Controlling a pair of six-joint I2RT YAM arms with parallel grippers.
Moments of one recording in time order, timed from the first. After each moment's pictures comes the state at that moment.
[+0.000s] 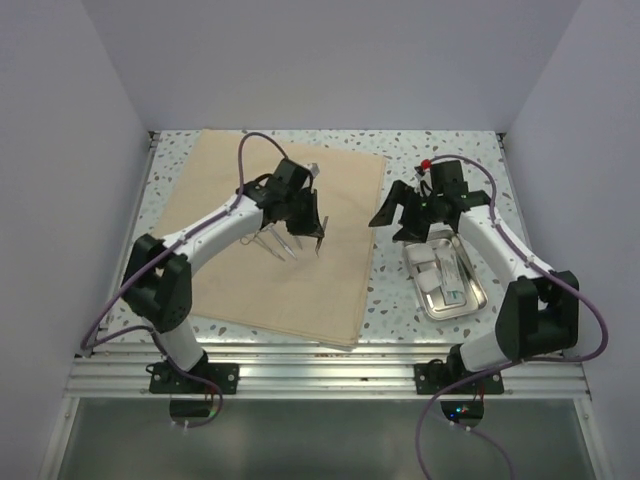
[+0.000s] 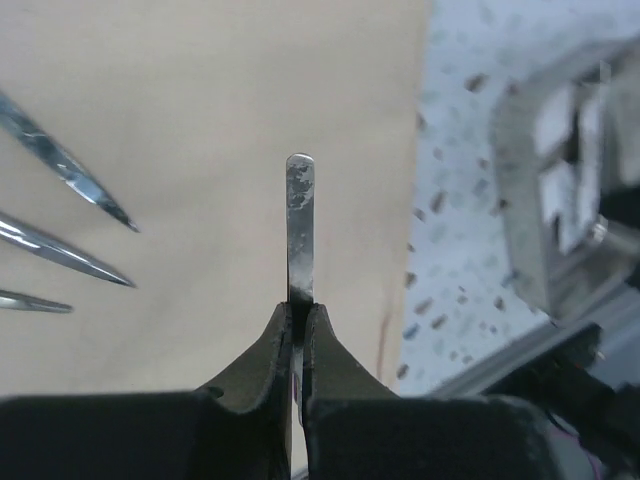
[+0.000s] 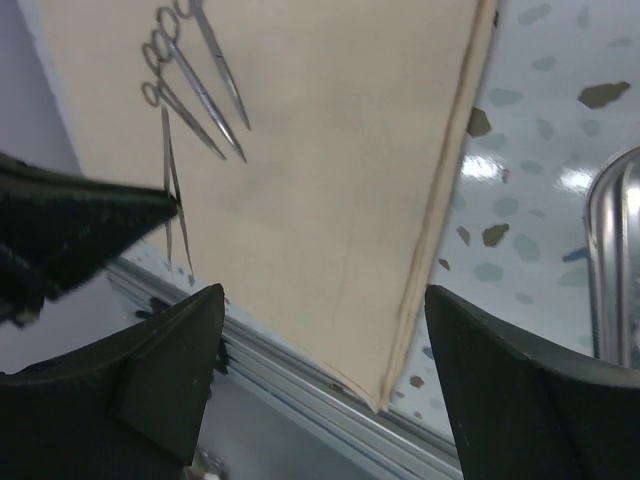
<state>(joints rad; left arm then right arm) -0.59 1.83 1.47 -0.65 0.12 -0.60 0.19 1.47 1.16 -0.69 -0.44 0.52</state>
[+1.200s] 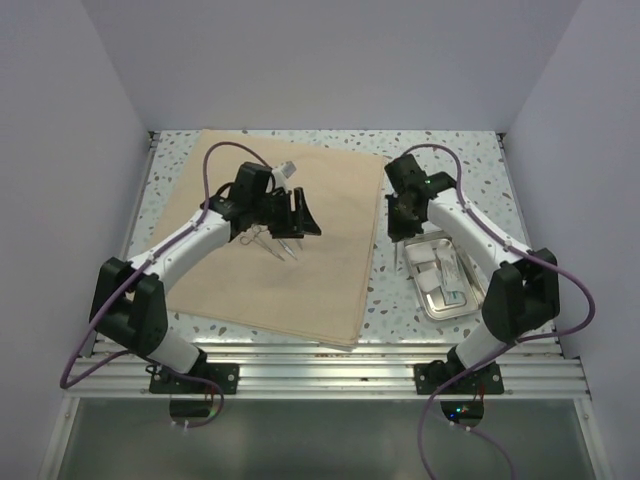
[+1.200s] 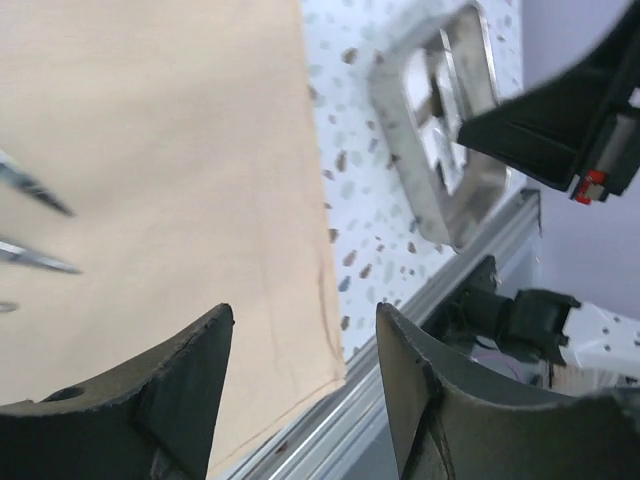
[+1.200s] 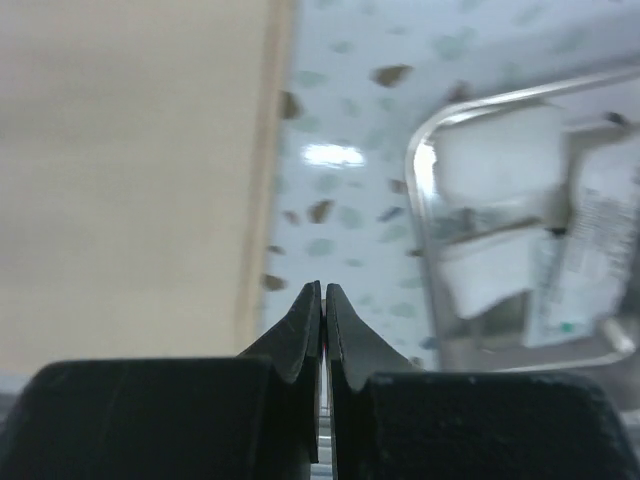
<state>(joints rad) -0.49 1.53 1.16 -0.37 0.52 -0.58 0.42 1.62 1.40 -0.92 0.01 0.47</state>
